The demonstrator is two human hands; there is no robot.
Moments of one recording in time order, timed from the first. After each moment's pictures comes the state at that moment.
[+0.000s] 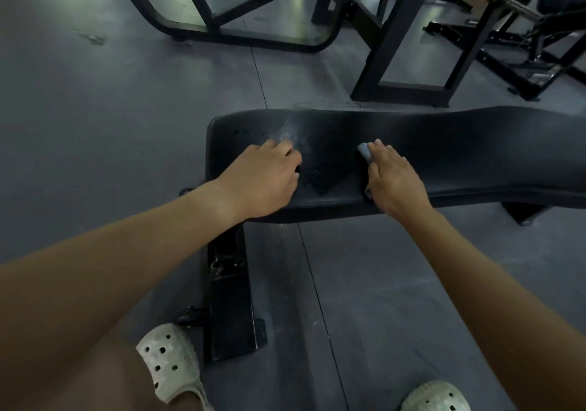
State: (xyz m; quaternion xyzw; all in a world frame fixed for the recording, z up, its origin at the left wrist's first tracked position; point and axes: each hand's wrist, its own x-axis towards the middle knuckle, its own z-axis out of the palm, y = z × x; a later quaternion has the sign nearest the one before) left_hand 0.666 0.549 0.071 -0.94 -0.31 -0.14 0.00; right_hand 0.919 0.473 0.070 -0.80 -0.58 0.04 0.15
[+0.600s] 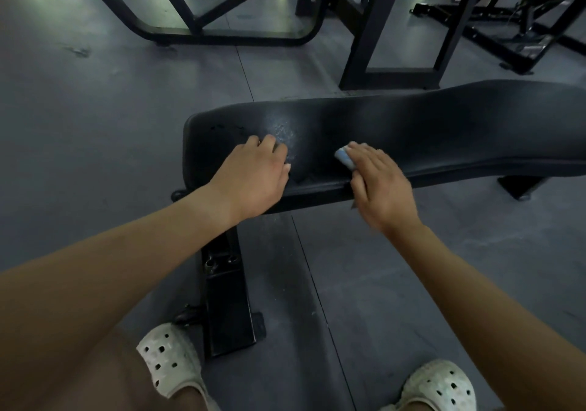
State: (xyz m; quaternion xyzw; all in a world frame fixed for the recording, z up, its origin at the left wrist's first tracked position) left_hand 0.688 0.525 0.070 -0.93 -0.35 -0.12 0.06; right_hand 0.930 0.426 0.035 -0.70 -0.67 -0.08 0.24
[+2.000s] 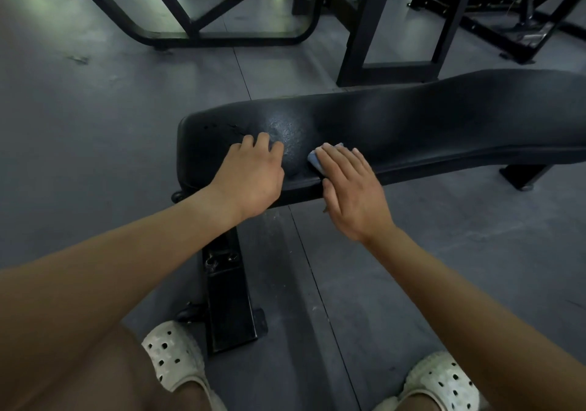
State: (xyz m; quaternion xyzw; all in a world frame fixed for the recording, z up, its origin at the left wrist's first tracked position) left_hand 0.702 0.514 0.070 -0.91 -0.39 -0.08 0.10; right_hand 0.905 0.421 0.015 -0.64 -0.72 -0.15 0.23
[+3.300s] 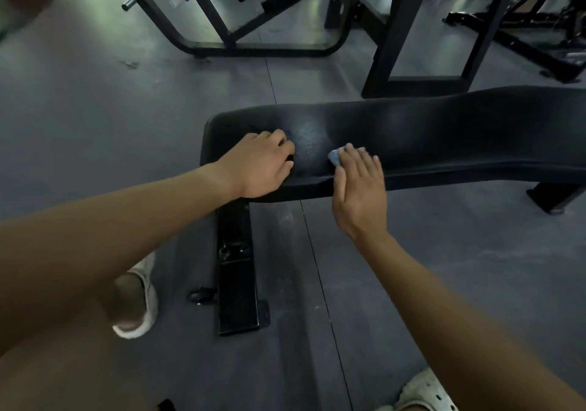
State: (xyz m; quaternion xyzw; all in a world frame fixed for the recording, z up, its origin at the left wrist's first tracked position) left_hand 0.690 0.518 0.091 -0.94 -0.34 -0.06 0.09; right_hand 0.889 0.420 0.015 -0.71 -0.60 -0.10 0.35
